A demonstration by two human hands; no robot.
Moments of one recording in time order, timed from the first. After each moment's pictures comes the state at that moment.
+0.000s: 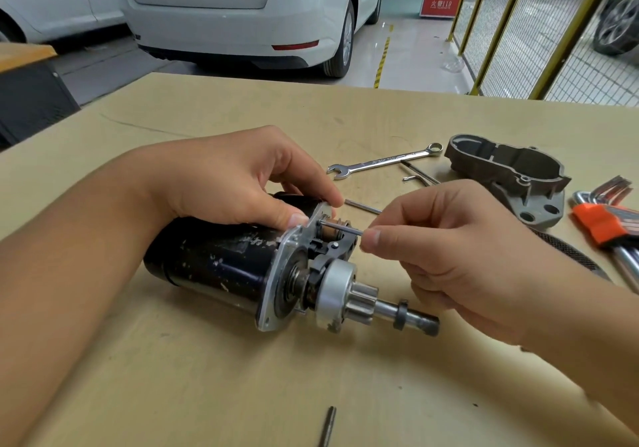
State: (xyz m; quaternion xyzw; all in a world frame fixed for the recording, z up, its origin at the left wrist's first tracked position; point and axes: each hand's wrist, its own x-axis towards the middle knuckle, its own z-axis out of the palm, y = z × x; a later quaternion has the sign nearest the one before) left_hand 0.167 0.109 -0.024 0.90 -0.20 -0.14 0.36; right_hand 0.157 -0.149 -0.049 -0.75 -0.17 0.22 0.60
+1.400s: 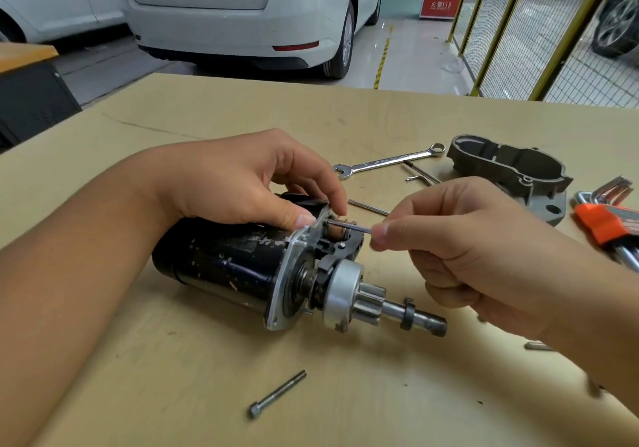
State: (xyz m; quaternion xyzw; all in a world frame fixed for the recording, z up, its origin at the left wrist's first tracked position) left_hand 0.166 0.111 -0.024 0.88 -0.24 -0.15 0.37; right_hand 0.157 -0.148 -0.039 -0.74 -0.11 0.28 0.61
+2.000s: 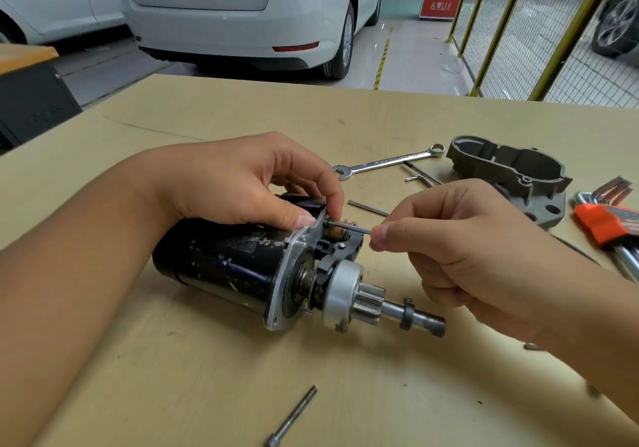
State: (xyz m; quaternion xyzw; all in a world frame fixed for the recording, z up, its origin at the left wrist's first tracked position) left_hand 0.166 0.111 -0.024 0.87 -0.25 -0.17 0.38; right_hand 0.157 -0.148 -0.043 -0.75 -0.14 0.24 0.60
